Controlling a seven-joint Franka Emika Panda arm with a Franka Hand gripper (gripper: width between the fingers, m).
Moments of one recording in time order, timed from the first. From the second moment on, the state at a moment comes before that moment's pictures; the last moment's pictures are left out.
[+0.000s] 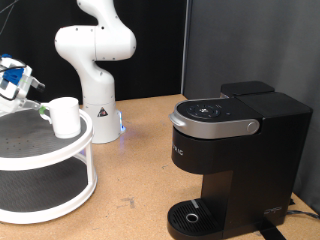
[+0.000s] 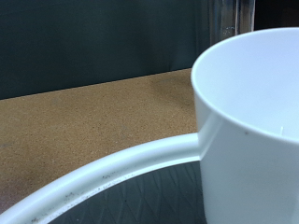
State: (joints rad) arm -0.23 -0.23 -0.86 -2.53 0.38 1.54 -1.71
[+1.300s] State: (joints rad) arm -0.25 -0.31 -0.93 -2.49 0.51 1.44 -1.75
